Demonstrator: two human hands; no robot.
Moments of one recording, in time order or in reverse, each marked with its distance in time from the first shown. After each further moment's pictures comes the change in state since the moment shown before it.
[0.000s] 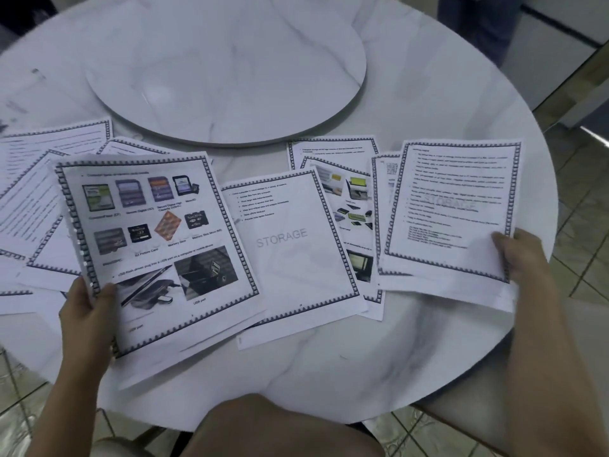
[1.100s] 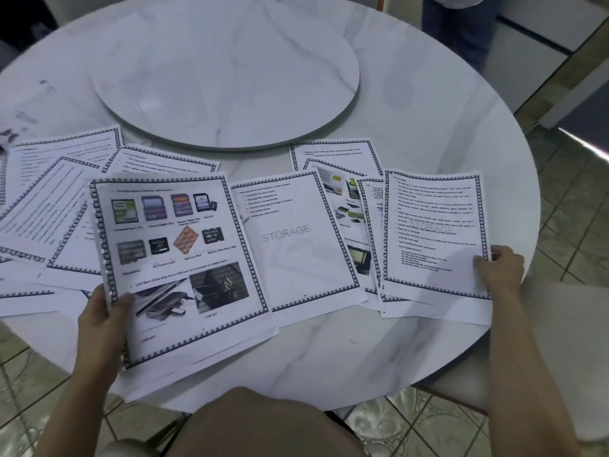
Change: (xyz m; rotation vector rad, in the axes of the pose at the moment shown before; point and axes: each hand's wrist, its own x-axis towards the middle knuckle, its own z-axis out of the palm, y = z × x) left_hand -0.012 0.002 -0.023 -0.054 -0.150 -0.023; right_hand -0.042 0.039 0.011 -0.358 0.208 -0.075
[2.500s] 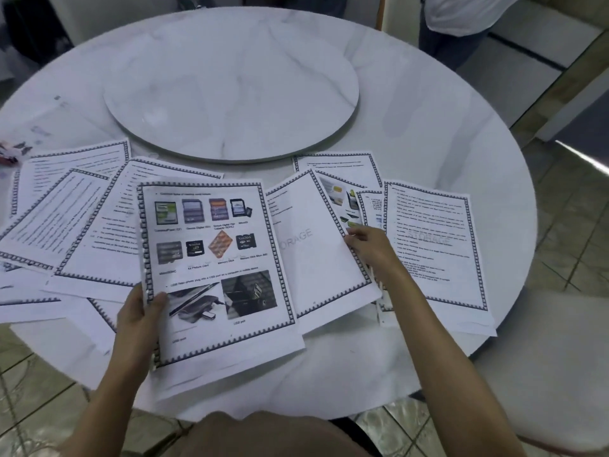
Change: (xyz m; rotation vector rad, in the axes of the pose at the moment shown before) left_hand -0.013 0.019 0.025 -0.058 -0.101 -0.042; right_hand -0.110 -0.140 0.079 0.355 -0.626 -0.254
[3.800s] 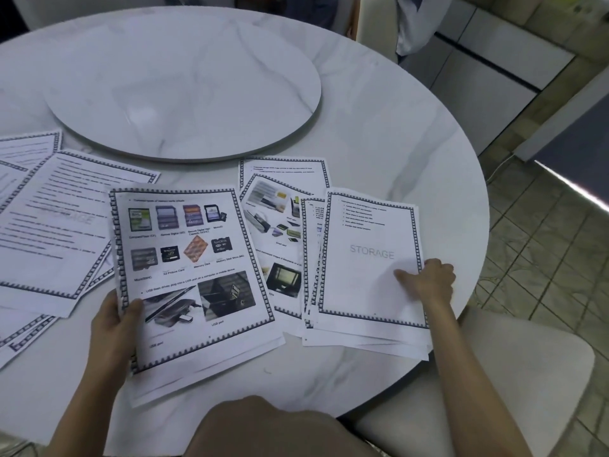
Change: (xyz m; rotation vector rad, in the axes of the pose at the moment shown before) left_hand -0.030 -0.006 0.108 0.016 0.100 -0.004; right_hand 0.033 0.104 -0.180 -0.534 0.355 0.321
